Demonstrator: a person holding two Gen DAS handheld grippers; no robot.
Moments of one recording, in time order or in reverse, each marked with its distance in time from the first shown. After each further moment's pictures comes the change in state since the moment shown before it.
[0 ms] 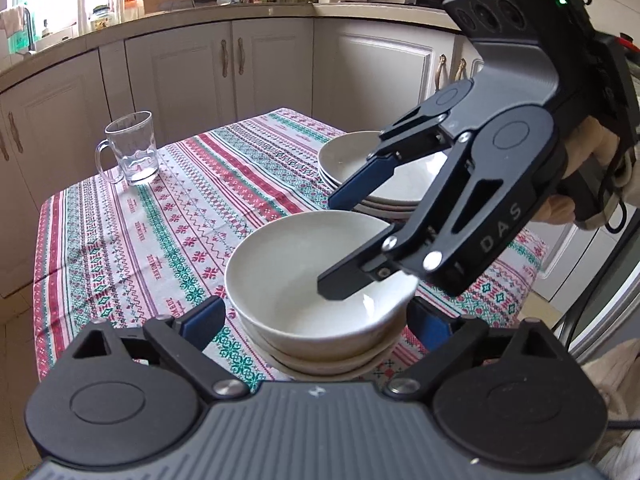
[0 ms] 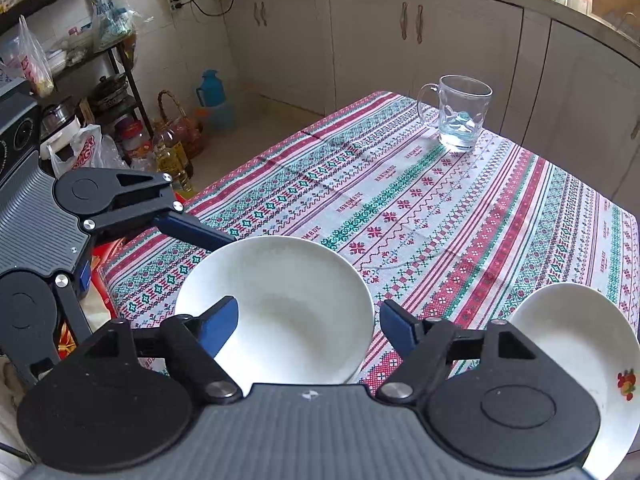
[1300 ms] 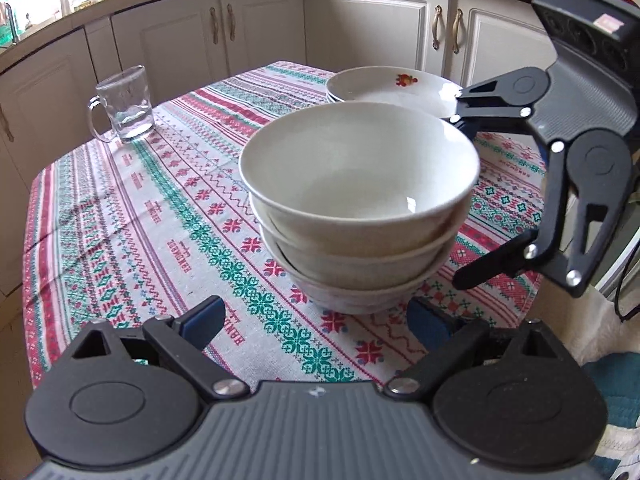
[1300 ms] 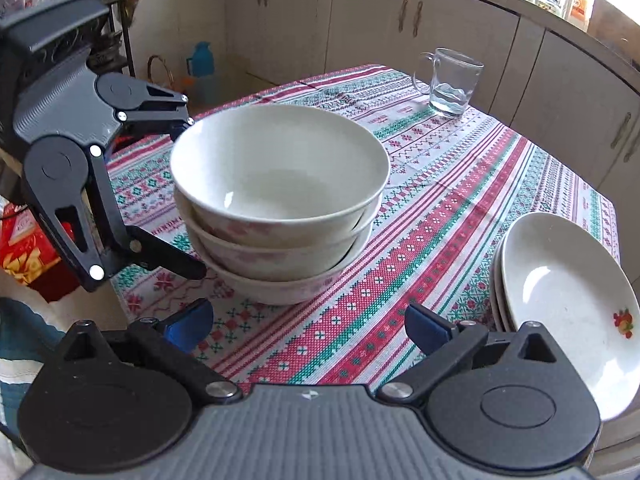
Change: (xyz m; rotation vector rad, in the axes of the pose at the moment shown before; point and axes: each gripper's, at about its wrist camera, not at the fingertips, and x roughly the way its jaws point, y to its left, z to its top) left arm 0.026 0.015 -0.042 0.070 0.093 -0.002; right arm 0.016 0.020 -0.082 -0.114 0.016 -0.123
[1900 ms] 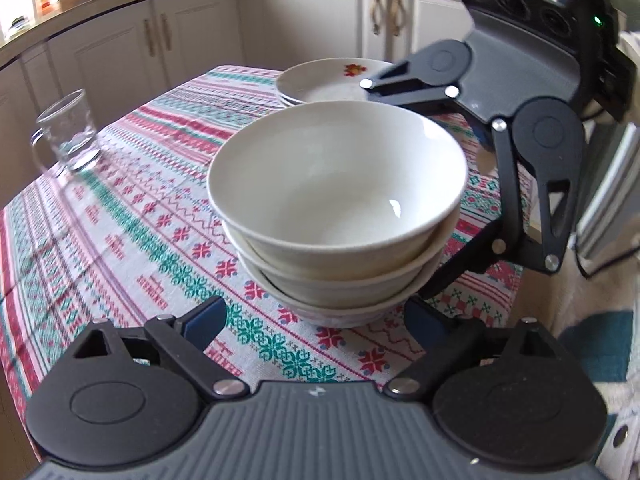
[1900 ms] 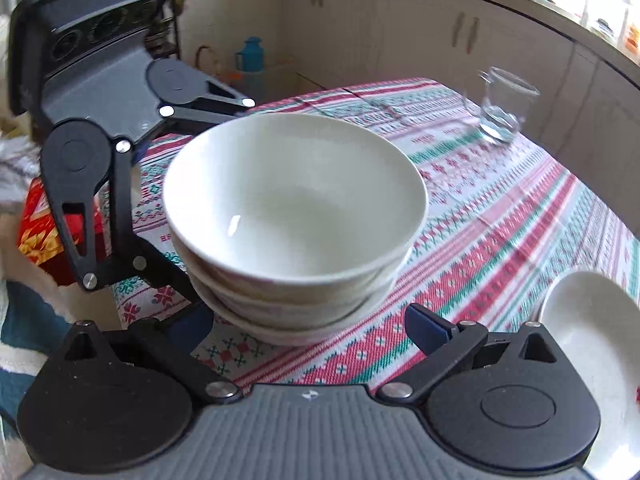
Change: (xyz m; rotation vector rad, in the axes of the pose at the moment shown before) left arm 0.010 0.012 0.013 0.175 0.013 -0.148; right arm 0.021 -0.007 0.021 -0.141 -0.012 0.125
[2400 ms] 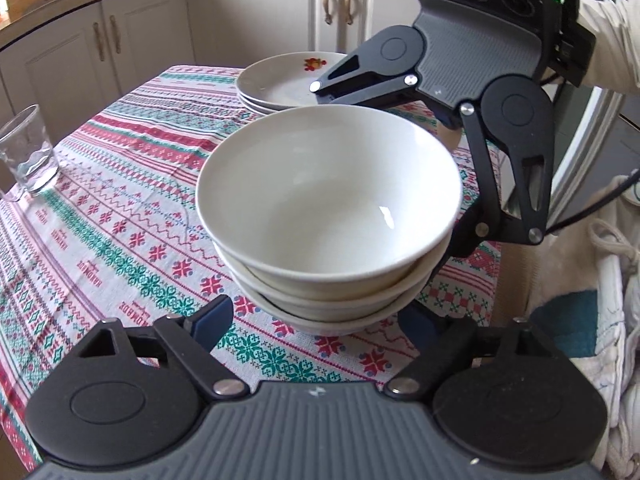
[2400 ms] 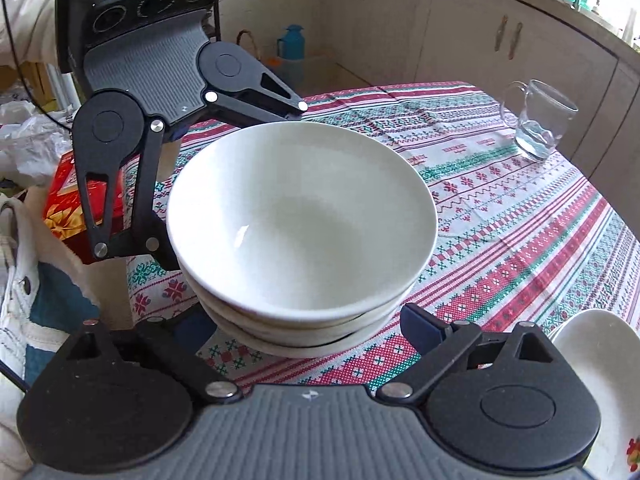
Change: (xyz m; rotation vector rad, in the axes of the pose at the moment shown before) left arm 0.004 0.017 0.012 0.083 0.036 -0.137; right arm 0.005 -0.012 0.014 -0.076 0.044 0.102
